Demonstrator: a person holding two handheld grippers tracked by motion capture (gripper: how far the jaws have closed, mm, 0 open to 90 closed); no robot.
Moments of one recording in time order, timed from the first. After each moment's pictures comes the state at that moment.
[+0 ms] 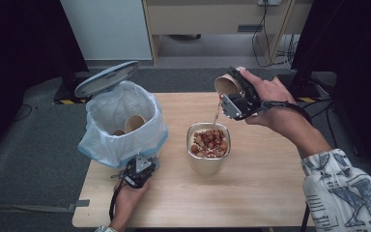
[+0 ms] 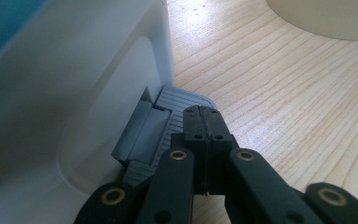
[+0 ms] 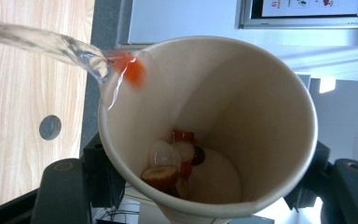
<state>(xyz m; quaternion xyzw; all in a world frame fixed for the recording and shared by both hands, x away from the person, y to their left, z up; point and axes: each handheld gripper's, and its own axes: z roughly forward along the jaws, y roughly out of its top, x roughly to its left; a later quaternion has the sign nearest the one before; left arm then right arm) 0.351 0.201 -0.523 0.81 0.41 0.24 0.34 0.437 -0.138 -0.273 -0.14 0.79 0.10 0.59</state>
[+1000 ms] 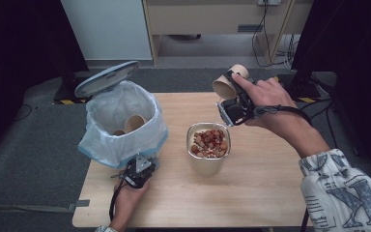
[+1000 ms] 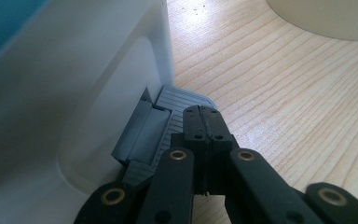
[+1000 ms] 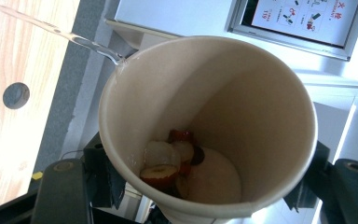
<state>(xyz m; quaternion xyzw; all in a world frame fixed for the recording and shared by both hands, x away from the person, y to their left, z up) 0.351 0.201 -0.523 0.81 0.41 0.24 0.34 0.431 -0.127 -0.281 -0.21 0.75 0.02 0.63</state>
